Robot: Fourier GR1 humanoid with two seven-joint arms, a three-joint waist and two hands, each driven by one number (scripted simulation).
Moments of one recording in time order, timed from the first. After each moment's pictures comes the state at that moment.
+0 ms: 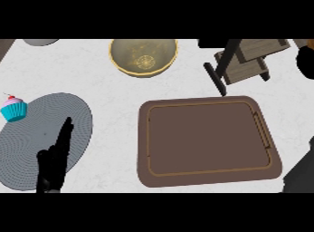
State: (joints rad) left arm 0.11 0.18 -0.13 -1.46 0.01 0.27 0.03; right arm -0.92 -0.07 -0.15 -2.01 1.44 0.51 1.14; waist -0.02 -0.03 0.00
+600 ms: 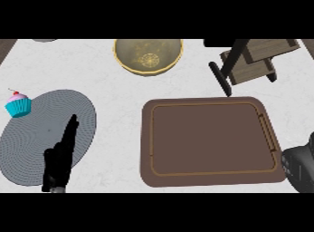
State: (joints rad) left arm 0.08 0.16 -0.15 -1.45 -0.01 0.27 0.02; right arm -1.40 -0.16 -0.36 -1.69 1.63 0.71 1.04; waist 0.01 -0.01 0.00
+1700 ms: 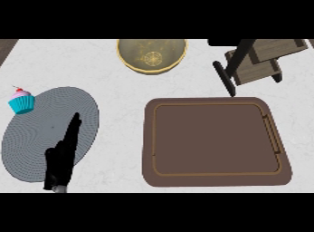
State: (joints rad) left arm 0.07 0.15 -0.14 -1.45 -0.02 0.25 0.01; right arm -1.54 -0.36 -0.62 -0.98 1.63 0.42 0.97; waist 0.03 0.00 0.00
